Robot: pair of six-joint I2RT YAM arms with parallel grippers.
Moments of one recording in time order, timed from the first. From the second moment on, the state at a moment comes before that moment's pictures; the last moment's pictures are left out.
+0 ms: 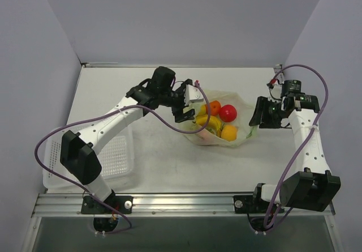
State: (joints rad) left arm -0.69 1.65 1.55 -0.55 0.56 0.64; right arm -0.15 1.29 1.28 -1.12 -0.31 0.02
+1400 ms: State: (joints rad) left arm -0.35 1.34 1.42 -0.20 0.78 0.30; right arm -0.33 1.34 1.68 -1.13 -0.58 0.00
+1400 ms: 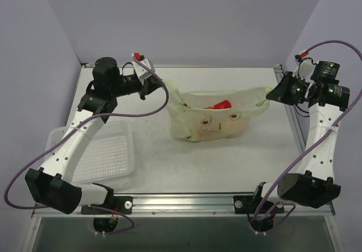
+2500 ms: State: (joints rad) left arm -0.21 1.29 1.35 -0.34 0.79 0.35; right arm -0.21 1.27 1.58 -1.10 -0.66 0.04
